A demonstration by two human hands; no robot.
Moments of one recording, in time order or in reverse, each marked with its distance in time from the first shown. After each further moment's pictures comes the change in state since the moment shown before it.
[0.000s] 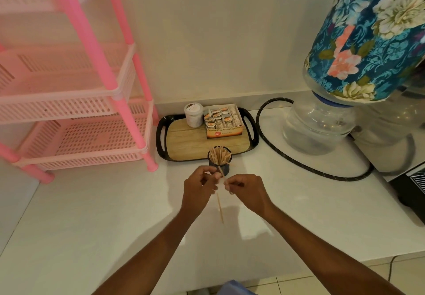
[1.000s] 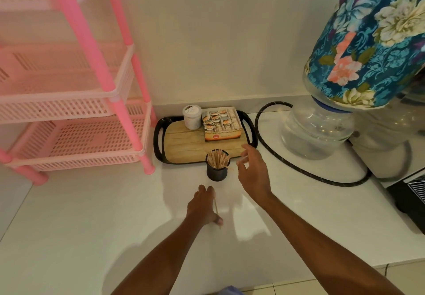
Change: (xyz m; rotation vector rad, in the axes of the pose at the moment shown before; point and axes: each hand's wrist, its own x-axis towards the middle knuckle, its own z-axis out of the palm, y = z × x) left_hand 0.008 -0.030 0.028 0.938 -0.451 -0.210; right_hand 0.052 -0.001 -0.015 -0.124 0.375 -0.052
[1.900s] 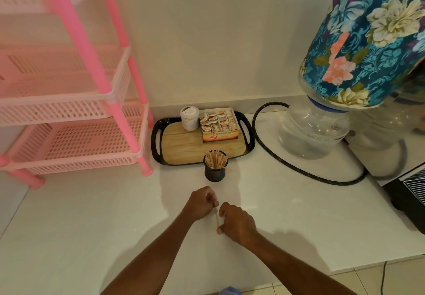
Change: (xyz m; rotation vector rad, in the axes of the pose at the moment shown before) left_hand 0.007 -0.005 -0.010 -0.421 0.023 0.016; right_hand -0.105 0.034 0.053 -0.447 -0.621 0.200
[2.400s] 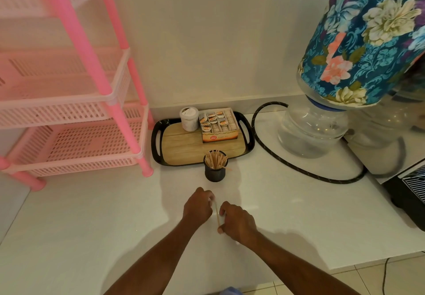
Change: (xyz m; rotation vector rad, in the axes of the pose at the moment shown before) left_hand -0.009 -0.007 0.008 0.277 0.125 0.087; right_hand 0.000 -0.007 -0.001 -0.035 0.004 0.017
